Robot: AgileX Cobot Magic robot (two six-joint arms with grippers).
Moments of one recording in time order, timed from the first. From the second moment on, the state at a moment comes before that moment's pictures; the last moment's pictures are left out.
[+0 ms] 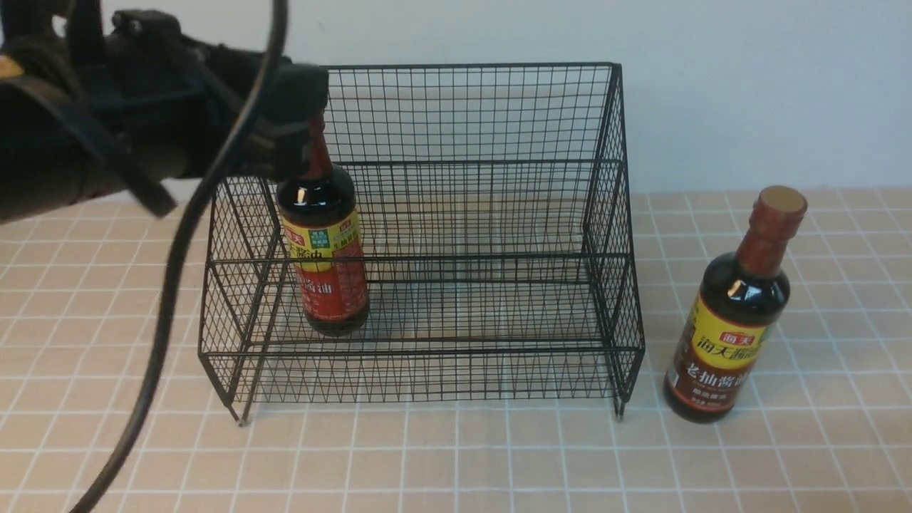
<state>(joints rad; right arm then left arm) 0.01 -0.01 0.02 -0.04 0.39 0.04 -0.32 1.05 -1.01 -0.70 0.46 0.66</state>
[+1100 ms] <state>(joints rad) 0.01 -0.01 0.02 -0.04 0.39 0.04 -0.17 0.37 -0.87 -0.37 0.87 0.38</state>
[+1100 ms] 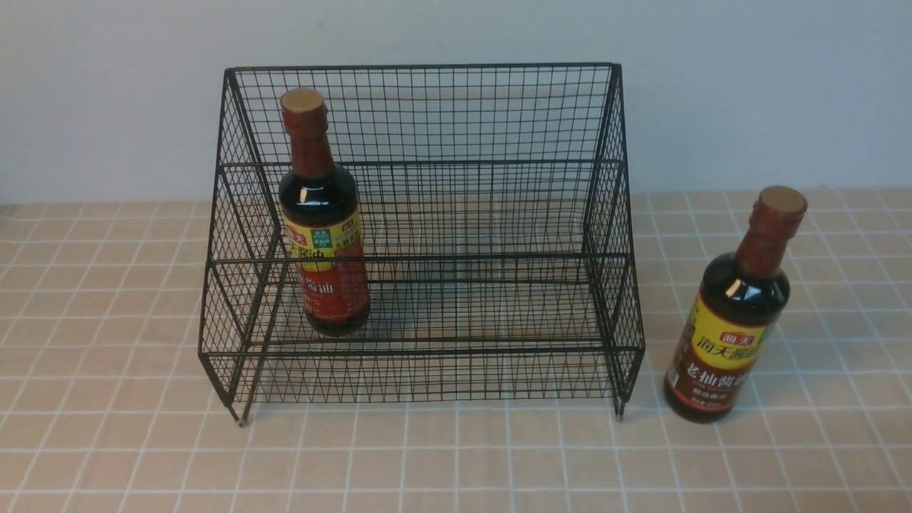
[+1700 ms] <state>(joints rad) 0.01 -0.01 0.02 -0.04 0.39 0.04 -0.03 -0.01 -0.03 -0.06 0.36 0.10</state>
